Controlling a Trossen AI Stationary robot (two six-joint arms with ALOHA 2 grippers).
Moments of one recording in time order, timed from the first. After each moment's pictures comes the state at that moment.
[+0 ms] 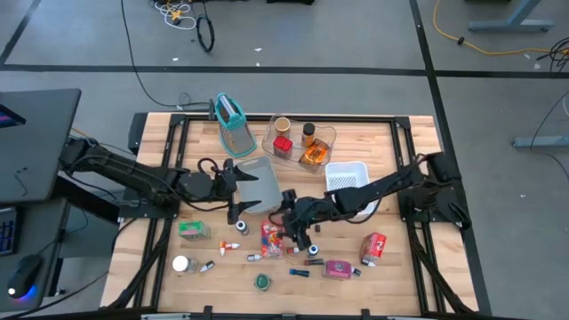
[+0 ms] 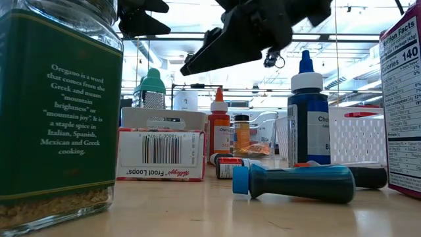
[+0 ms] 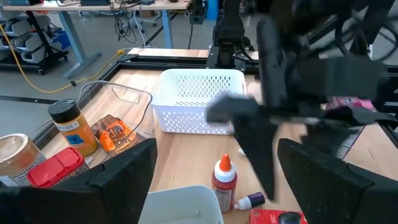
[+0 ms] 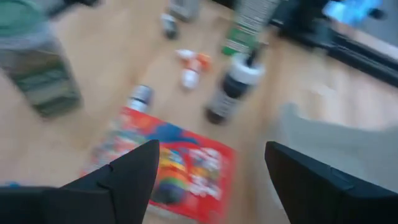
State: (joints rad) left arm -0.26 1.05 0.68 0.07 -0.43 -0.12; right arm 0.23 1.80 1.14 0.05 0.09 -0.28
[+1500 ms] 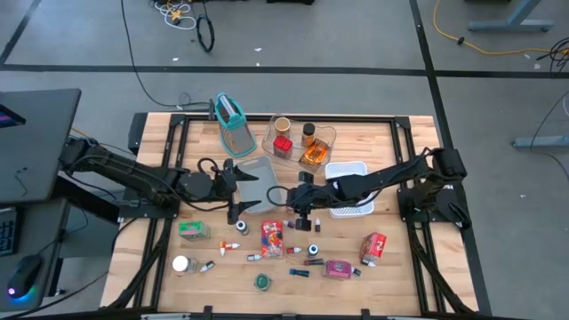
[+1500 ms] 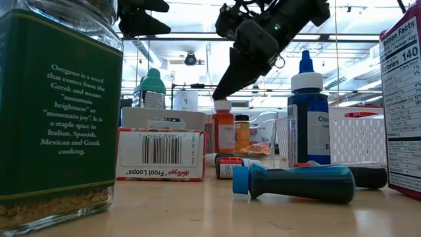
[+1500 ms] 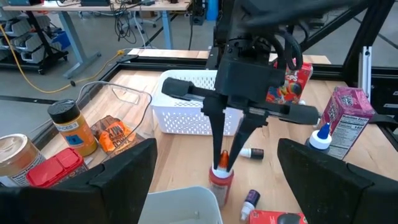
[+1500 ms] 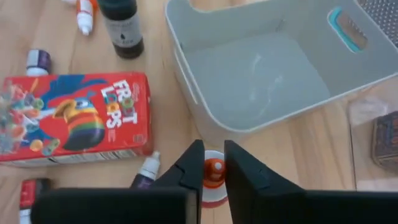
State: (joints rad) left arm -0.26 1.05 0.68 0.07 -0.43 -0.12; right arm 0.14 1.74 1.14 -0.22 0.21 0.07
